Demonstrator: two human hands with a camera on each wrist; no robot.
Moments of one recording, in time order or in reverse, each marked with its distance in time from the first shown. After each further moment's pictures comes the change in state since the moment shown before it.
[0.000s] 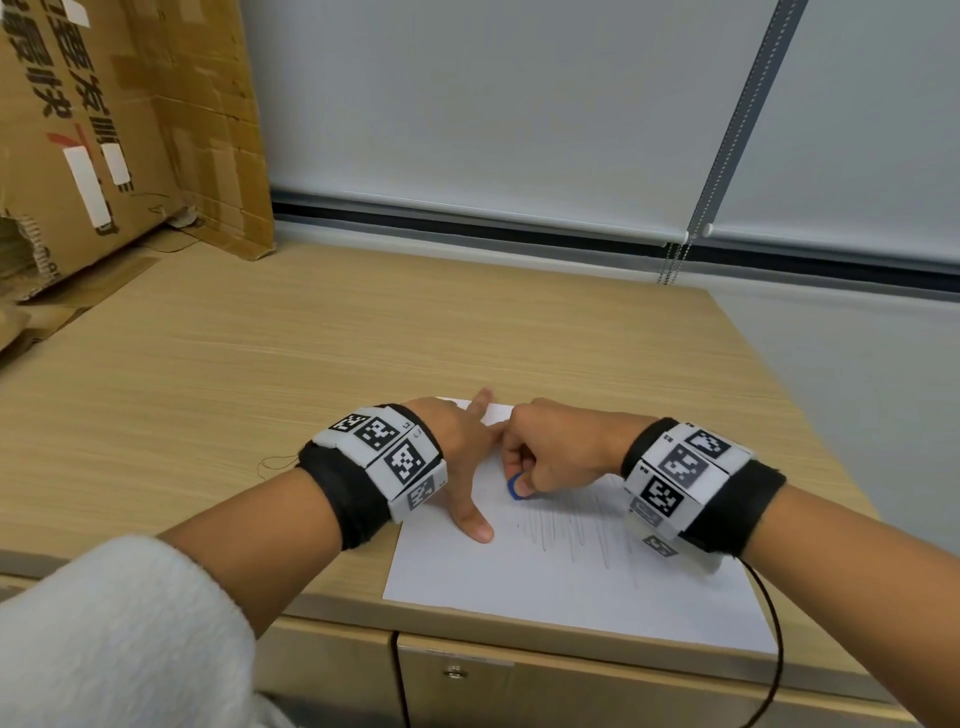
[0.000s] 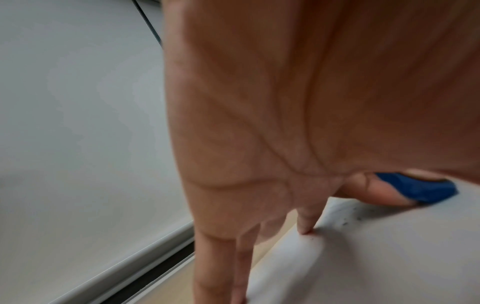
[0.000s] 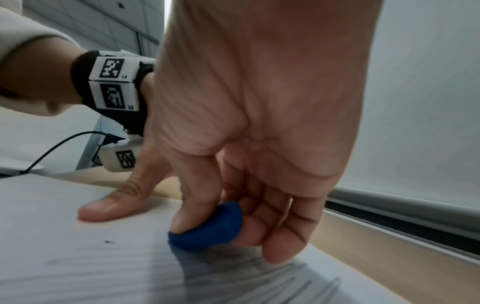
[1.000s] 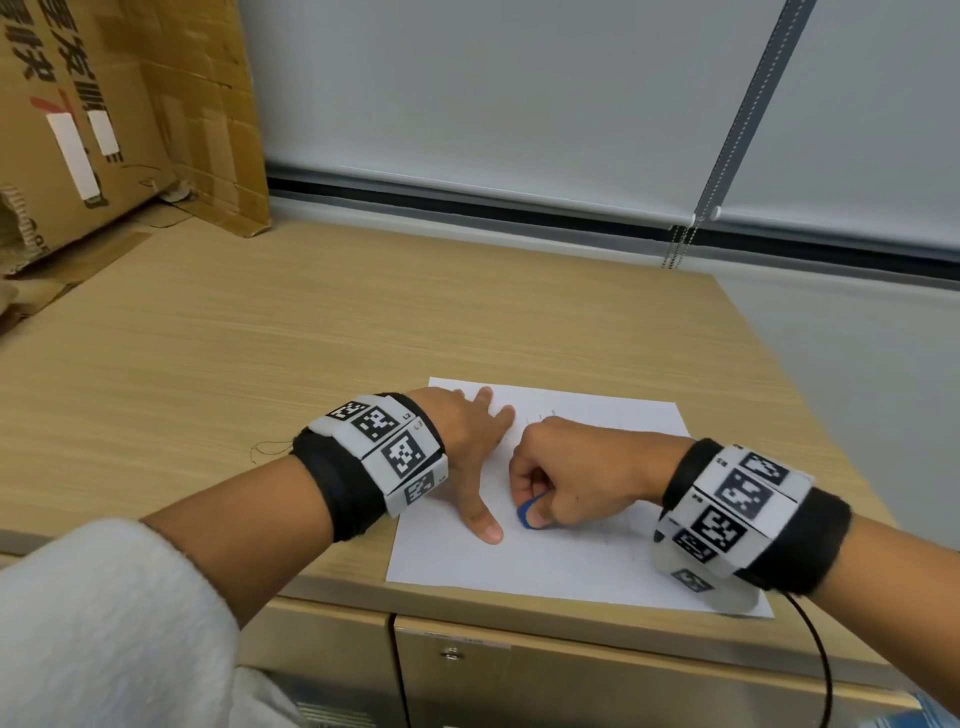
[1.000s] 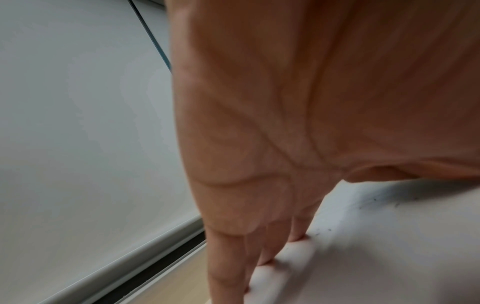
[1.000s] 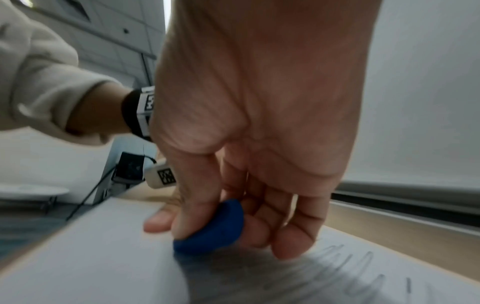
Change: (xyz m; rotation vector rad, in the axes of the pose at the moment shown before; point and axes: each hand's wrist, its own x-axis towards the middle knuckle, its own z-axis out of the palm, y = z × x) left_hand 0.001 0.007 0.005 0.021 0.006 0.012; right_hand -0.023 -0.002 0.016 0.047 -0.092 -0.050
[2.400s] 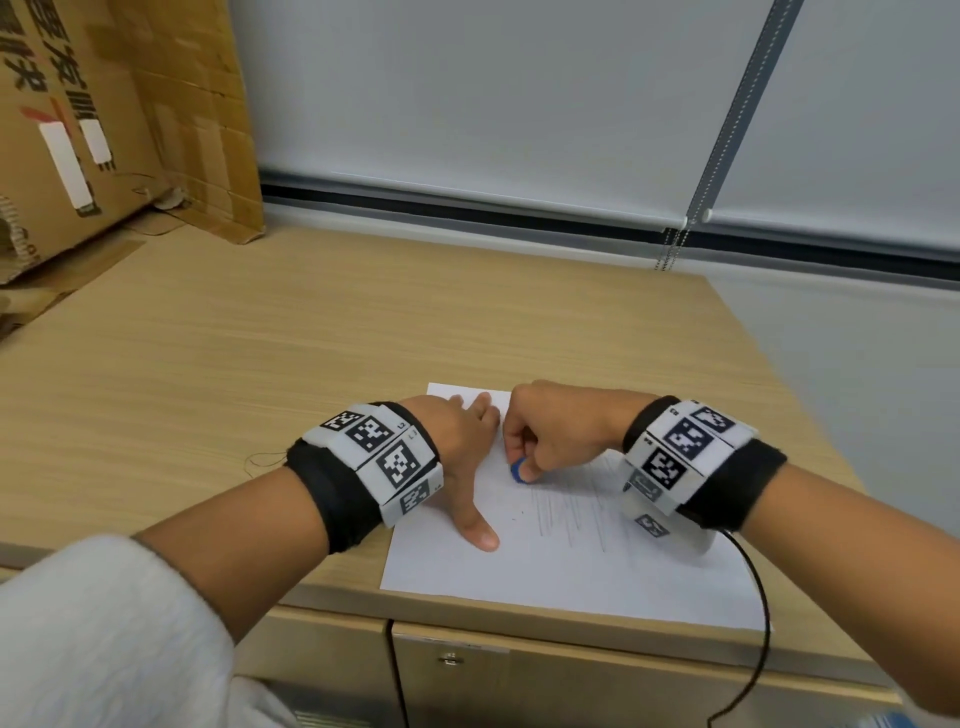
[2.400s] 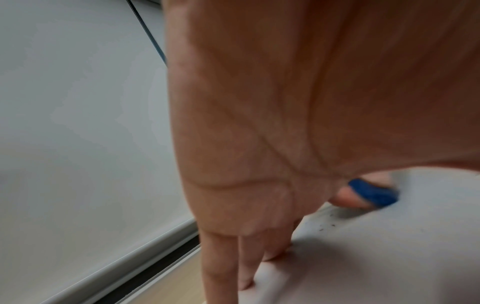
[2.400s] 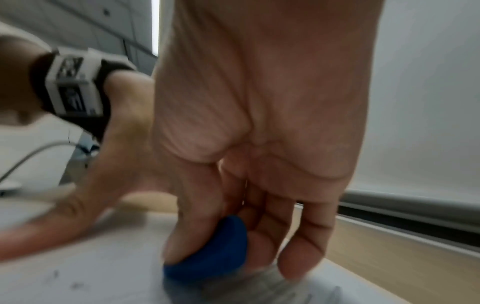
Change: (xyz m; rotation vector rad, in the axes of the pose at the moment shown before) left_hand 0.003 -0.002 0.004 -0.027 0.010 -0.005; right_hand 0.028 0.011 -0.025 -0.100 0.055 0.056
